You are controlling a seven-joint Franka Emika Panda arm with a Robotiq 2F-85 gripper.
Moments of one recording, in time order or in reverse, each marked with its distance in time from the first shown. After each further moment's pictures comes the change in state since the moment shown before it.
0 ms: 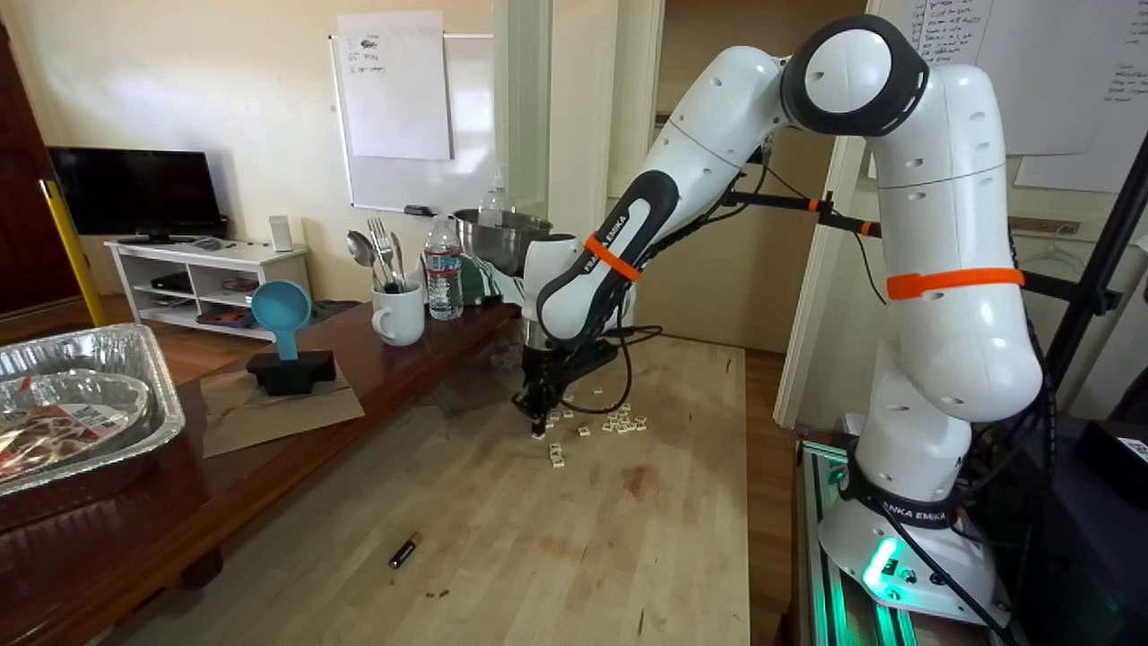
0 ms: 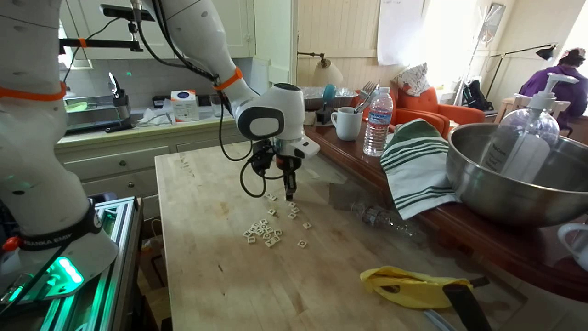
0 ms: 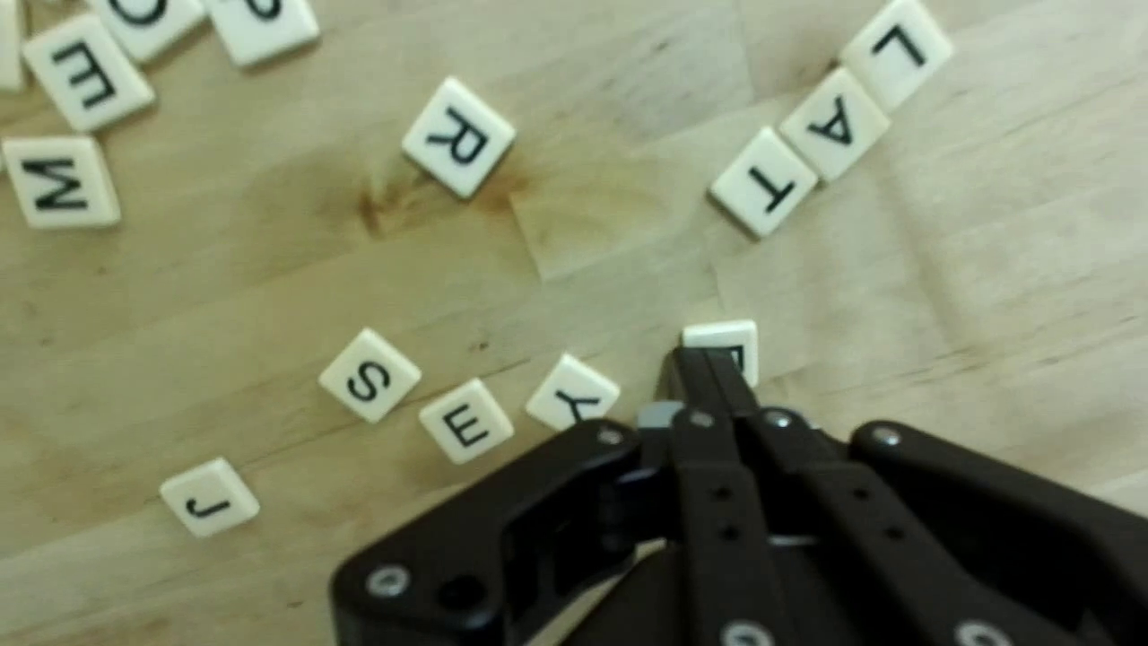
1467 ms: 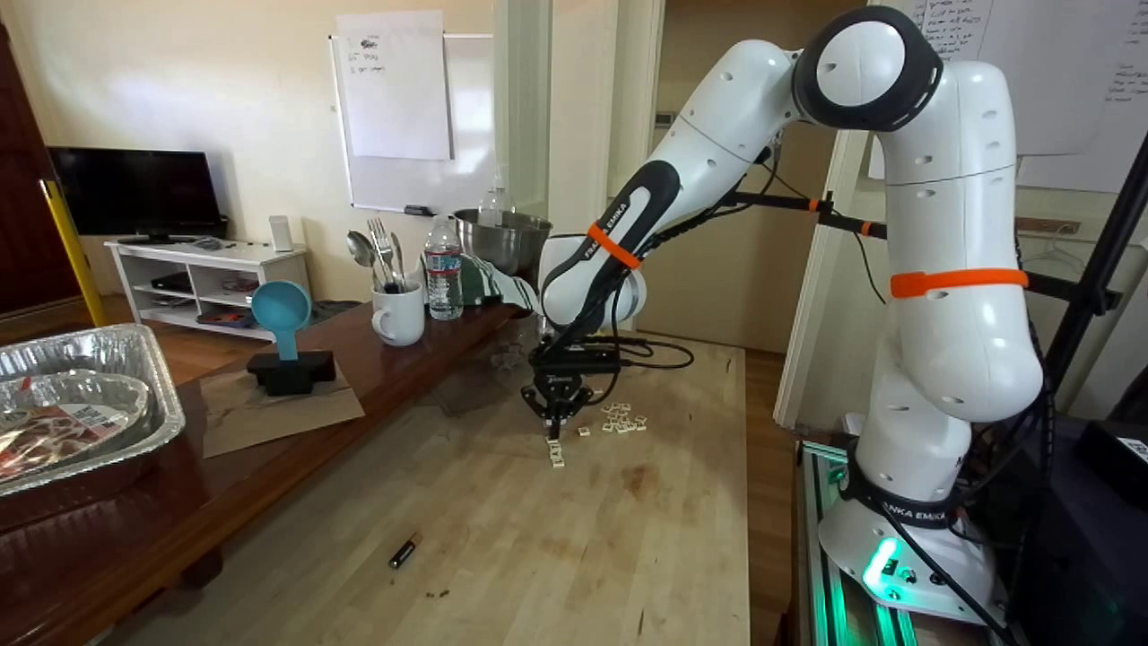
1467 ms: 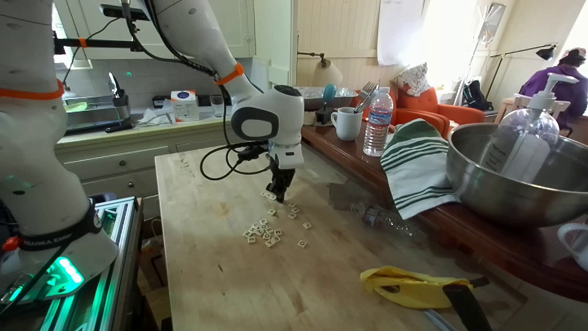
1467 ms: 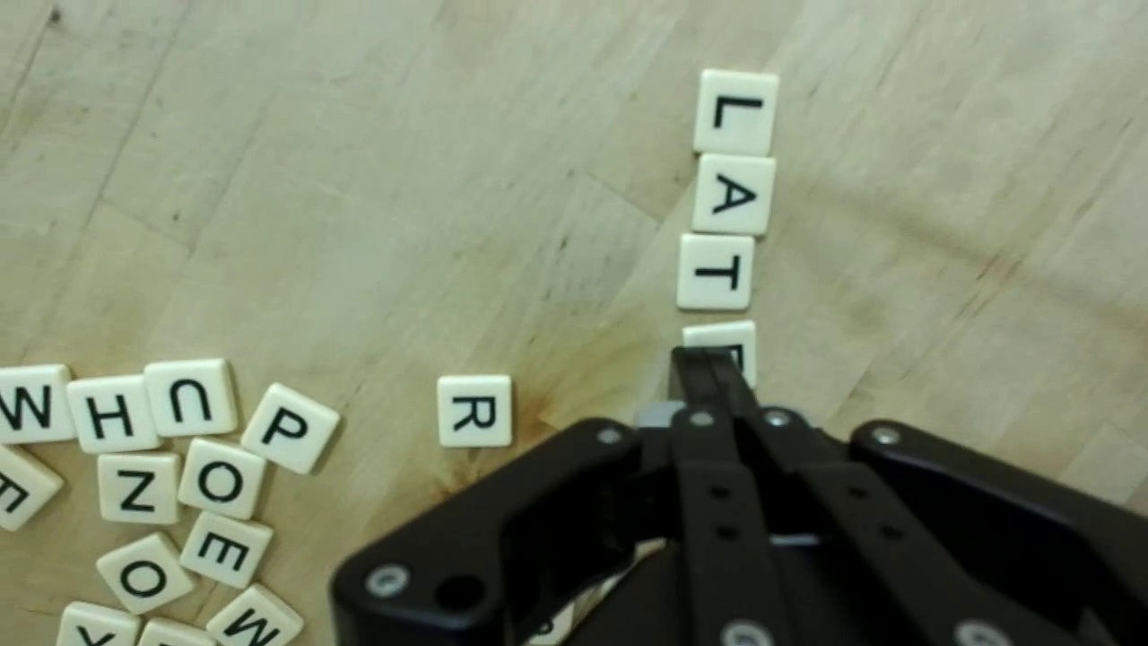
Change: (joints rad) arm 0.006 -0.039 -0.029 -0.046 0.164 -0.066 0.499
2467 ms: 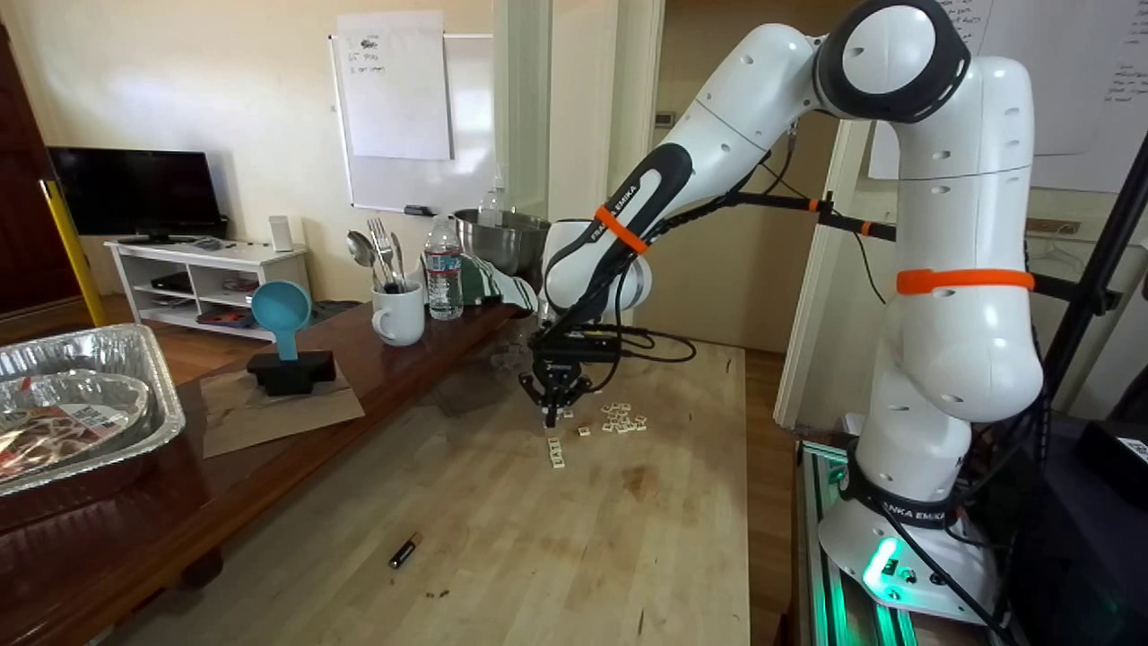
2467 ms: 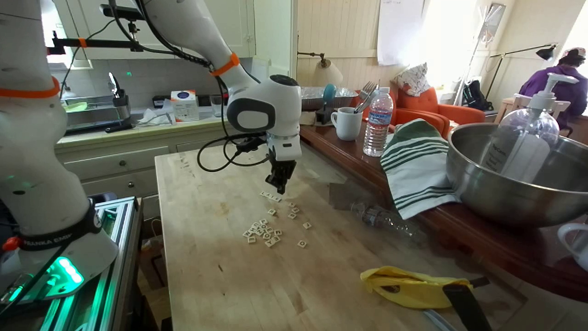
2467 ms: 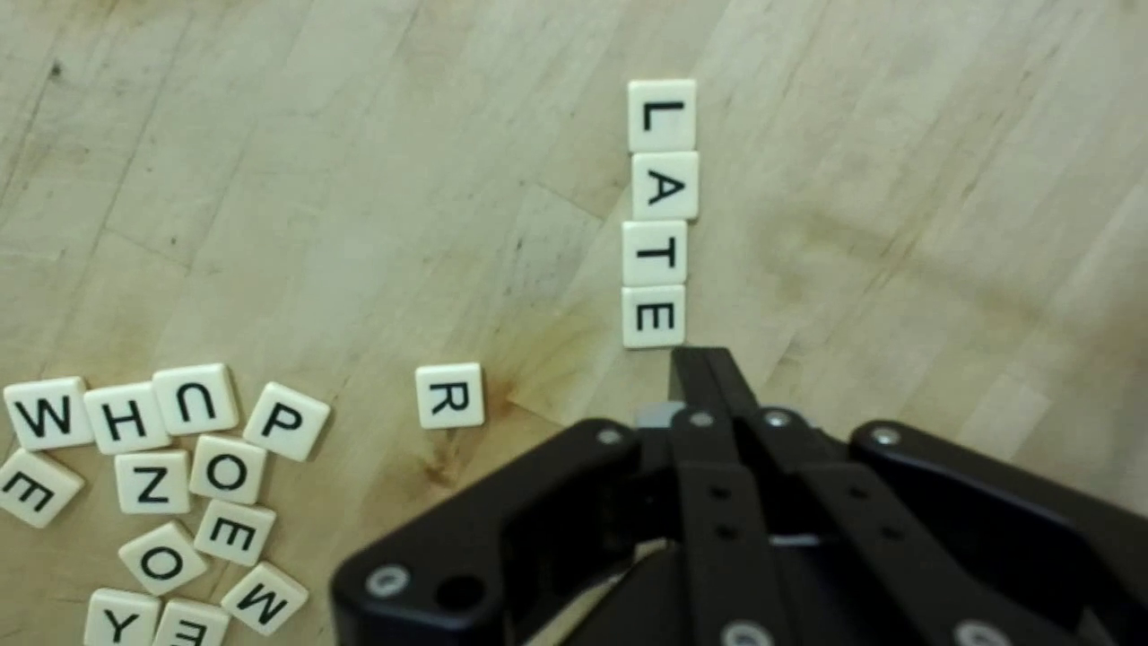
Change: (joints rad) arm 0.001 -0.068 0.005 -0.024 0.035 0.000 0.026
